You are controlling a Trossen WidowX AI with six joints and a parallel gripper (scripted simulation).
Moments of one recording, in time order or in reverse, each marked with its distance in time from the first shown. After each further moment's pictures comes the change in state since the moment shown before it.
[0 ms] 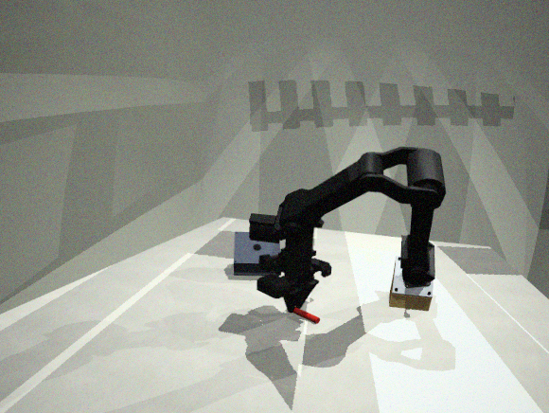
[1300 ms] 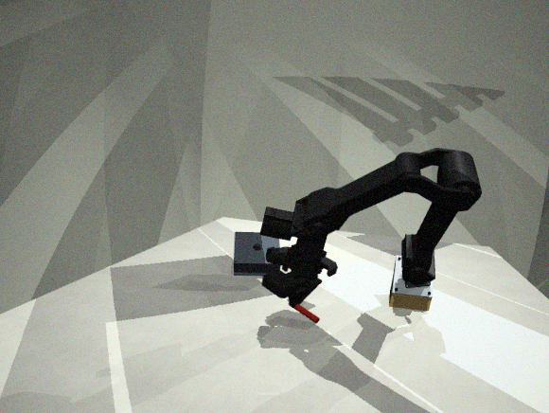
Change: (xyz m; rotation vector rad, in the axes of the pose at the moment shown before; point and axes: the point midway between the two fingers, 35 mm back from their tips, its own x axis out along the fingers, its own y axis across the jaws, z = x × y) arm -0.013 0.002 -0.007 -0.003 -0.189 0.002
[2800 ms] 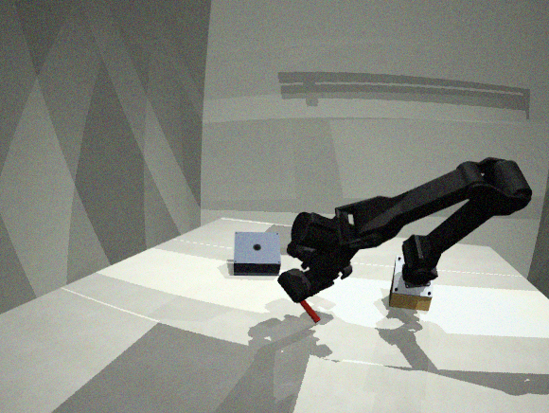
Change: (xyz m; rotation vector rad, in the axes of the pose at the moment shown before) arm -0.024 0.001 -0.019 0.002 -0.389 -0.003
